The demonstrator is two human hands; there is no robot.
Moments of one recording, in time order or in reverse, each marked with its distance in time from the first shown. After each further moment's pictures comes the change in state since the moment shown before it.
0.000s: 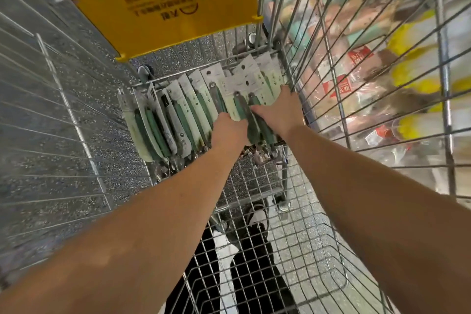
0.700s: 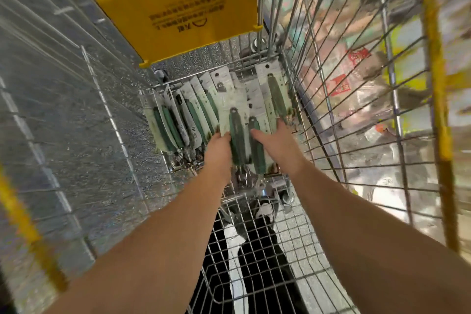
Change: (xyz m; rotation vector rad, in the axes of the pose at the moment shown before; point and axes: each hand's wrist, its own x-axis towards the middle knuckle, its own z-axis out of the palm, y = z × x) left_hand -0.065 -0.032 -0.029 -0.542 -0.074 -0.246; right_hand -0.105 0.014 -0.008 0.476 -0.277 0.075
